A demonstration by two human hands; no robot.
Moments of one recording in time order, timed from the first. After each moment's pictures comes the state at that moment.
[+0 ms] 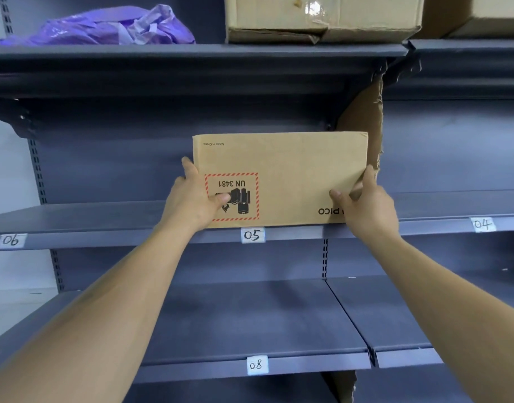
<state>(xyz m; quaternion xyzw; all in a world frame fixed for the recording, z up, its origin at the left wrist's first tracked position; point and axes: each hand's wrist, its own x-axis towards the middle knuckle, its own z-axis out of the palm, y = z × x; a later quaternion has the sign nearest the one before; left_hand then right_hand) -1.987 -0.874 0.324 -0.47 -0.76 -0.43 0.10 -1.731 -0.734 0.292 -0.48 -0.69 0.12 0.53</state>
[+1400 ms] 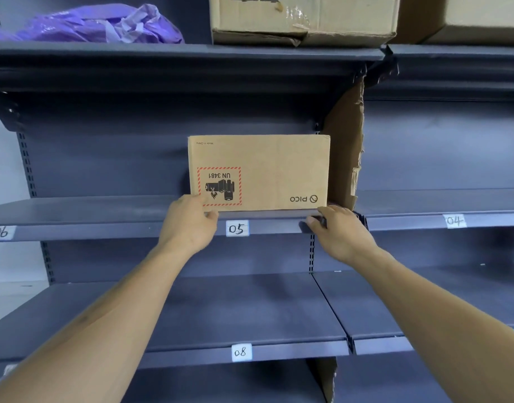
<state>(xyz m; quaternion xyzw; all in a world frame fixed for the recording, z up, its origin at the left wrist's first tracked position) -1.957 -0.885 0.285 -0.50 -0.76 -0.39 0.14 -1.715 -0.741 0.257 -0.45 -0.83 0.03 0.33</state>
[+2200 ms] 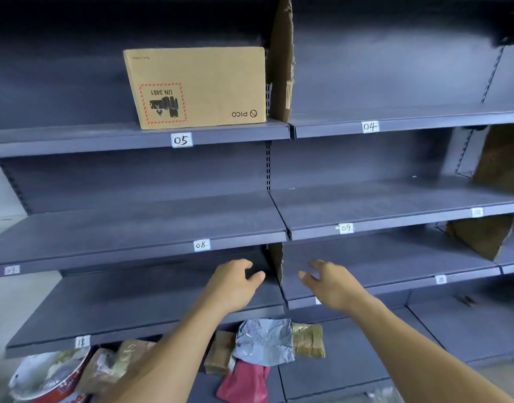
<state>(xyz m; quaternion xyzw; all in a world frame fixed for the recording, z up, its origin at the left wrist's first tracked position) -1.757 -0.963 0.070 -0.57 -0.77 -0.23 -0.17 -1.551 -0.878 0.056 -0.54 -0.79 0.25 0.13</state>
